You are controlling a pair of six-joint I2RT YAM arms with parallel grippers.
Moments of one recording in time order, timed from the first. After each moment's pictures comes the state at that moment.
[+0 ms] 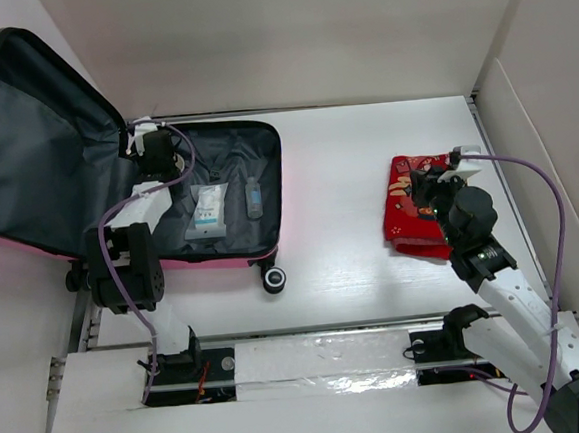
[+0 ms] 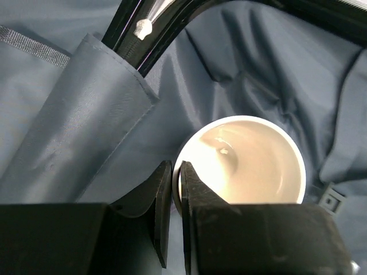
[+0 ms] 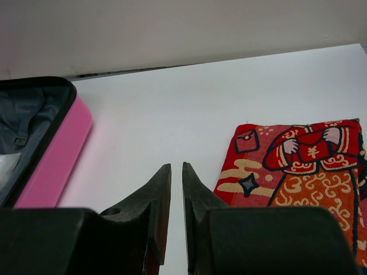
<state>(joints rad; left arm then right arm) 0.00 1.70 1.17 -0.02 -0.50 -0.20 0.31 0.74 0.57 0.16 0.20 0.23</state>
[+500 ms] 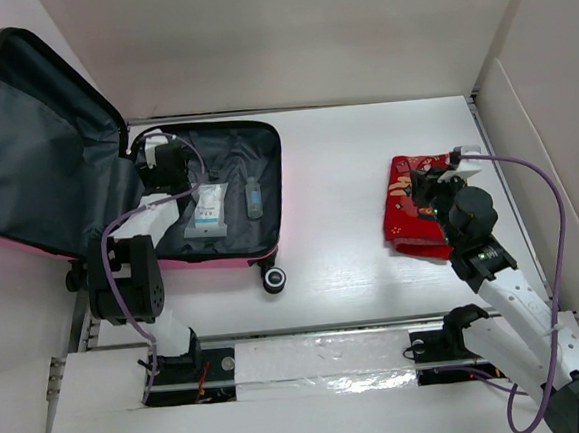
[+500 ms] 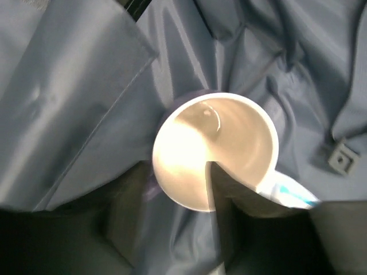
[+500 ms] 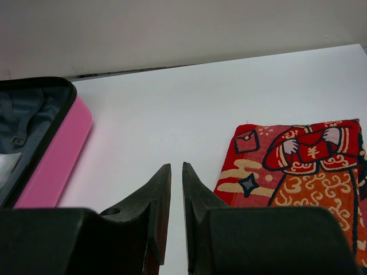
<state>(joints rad) -0.05 1.66 1.06 -0.01 -0.56 -0.21 0.31 0.74 0.57 0.16 0.20 0.23</state>
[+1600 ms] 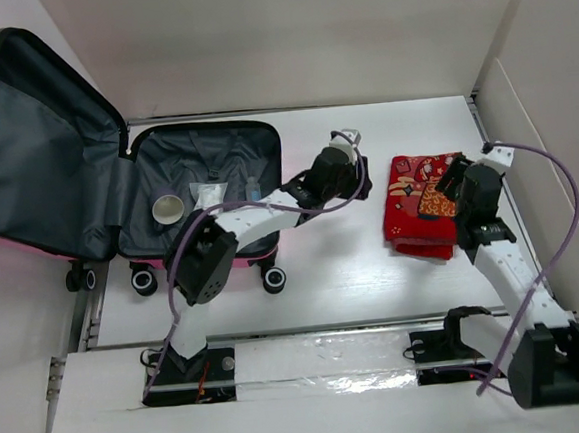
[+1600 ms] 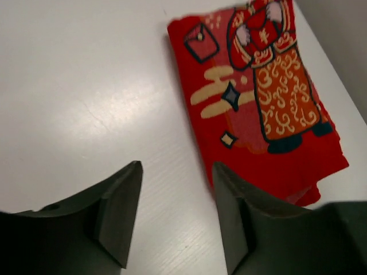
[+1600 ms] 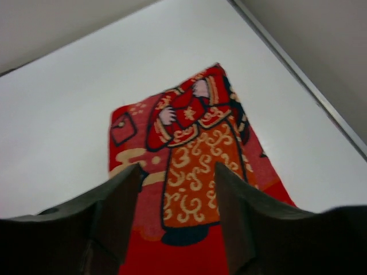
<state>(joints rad) -0.86 1.91 1.46 0.05 -0.09 -0.44 0.06 0.92 0.60 0.08 0.40 0.30</state>
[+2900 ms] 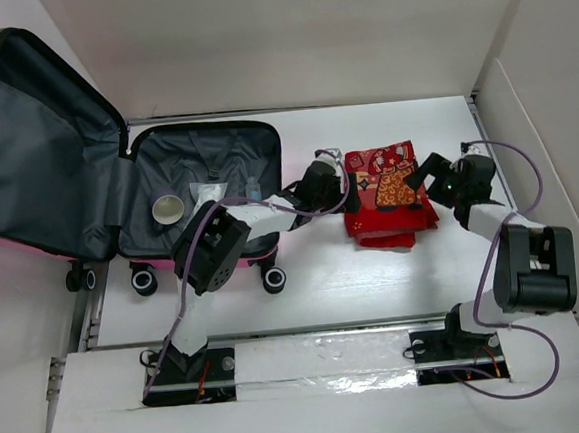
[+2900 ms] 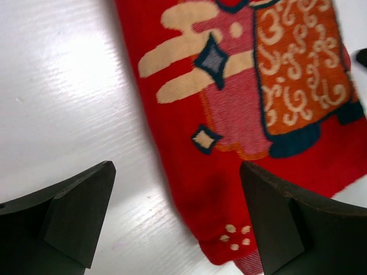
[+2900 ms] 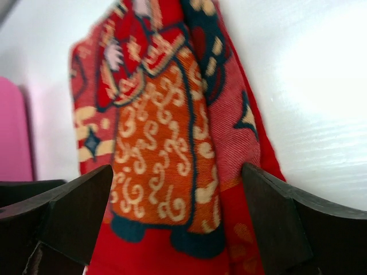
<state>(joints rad) -0.79 2.05 1.34 0.11 0.02 -0.55 -0.18 1.52 0.69 0.27 -0.37 0.51</state>
